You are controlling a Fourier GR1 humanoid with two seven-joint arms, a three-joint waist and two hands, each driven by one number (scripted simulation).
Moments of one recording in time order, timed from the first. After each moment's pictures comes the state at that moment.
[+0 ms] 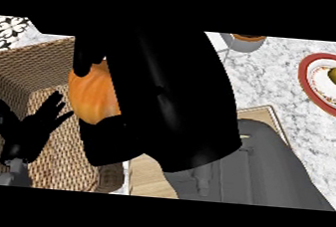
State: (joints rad) left arm -0.03 0.22 0.11 -1.43 0.22 -0.01 0.31; right arm -1.12 -0.01 0.38 -1.75 0.49 0.17 1.01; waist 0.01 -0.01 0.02
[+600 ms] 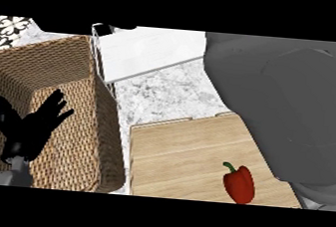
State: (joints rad) left arm -0.05 0.22 0.11 -1.43 0.22 -0.01 0.32; right arm -1.40 -0.09 0.10 -1.36 0.45 0.19 0.86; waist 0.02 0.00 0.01
